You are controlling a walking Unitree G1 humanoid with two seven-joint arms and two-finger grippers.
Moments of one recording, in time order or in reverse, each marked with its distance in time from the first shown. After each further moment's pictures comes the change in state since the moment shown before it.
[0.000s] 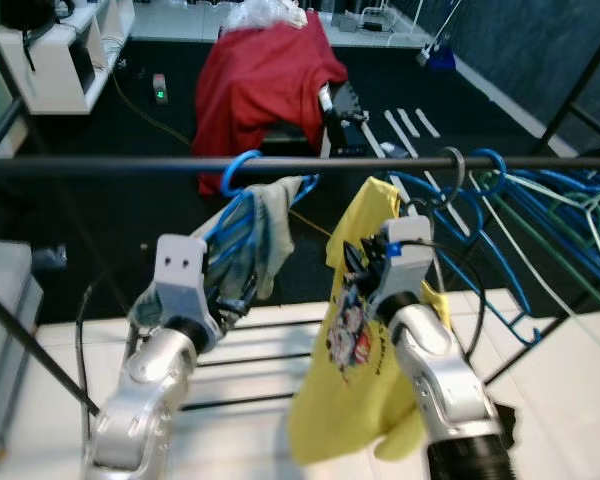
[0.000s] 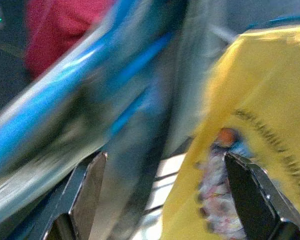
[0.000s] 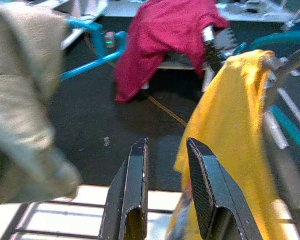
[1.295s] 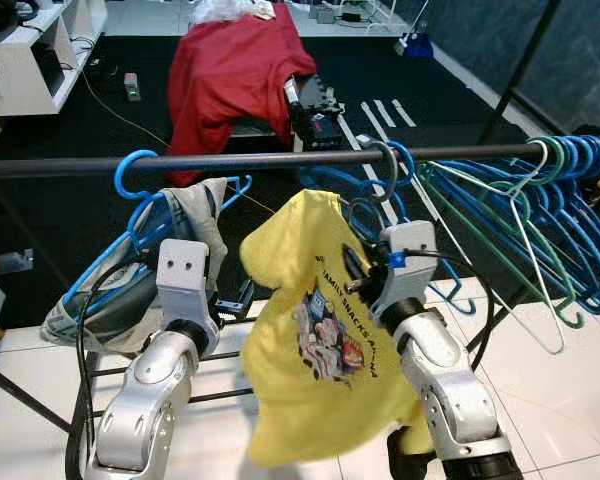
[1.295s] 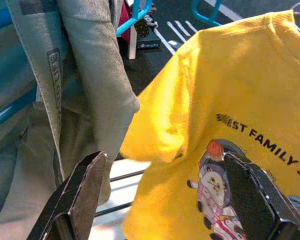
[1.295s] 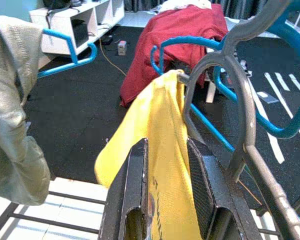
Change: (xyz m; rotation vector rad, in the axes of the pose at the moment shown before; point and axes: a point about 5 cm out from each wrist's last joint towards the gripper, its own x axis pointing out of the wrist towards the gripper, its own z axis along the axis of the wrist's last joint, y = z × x) left arm -0.003 0.015 -0.007 0.024 0.054 0.113; right arm -0.012 0.017 0.008 -0.033 -0.046 0.101
